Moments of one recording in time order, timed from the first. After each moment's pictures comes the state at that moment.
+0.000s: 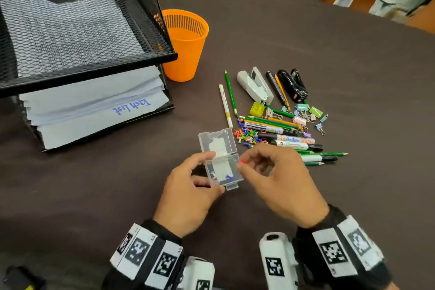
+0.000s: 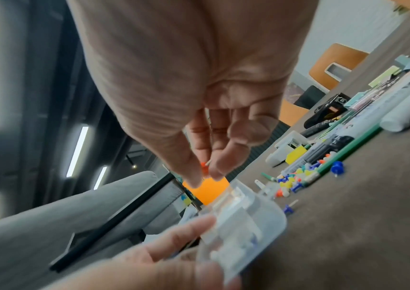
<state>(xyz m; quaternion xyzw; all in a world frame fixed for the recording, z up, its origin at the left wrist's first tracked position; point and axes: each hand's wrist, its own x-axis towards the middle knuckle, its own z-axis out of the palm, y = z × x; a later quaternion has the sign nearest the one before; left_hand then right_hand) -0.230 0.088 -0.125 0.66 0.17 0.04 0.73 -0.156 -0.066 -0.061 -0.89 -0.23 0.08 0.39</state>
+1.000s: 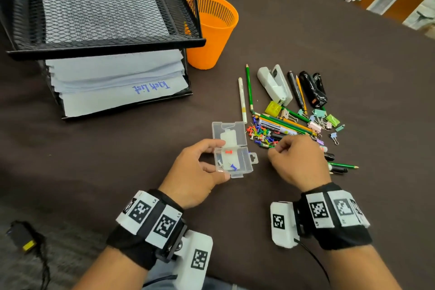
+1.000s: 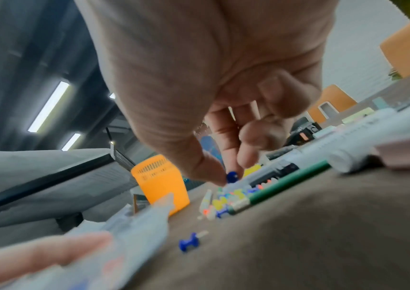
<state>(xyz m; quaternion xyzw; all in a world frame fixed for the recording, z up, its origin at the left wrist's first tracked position) -0.220 0.098 -0.120 0.65 0.18 -0.02 0.74 -0.102 -0.071 -0.074 -0.98 -0.08 0.08 0.14</state>
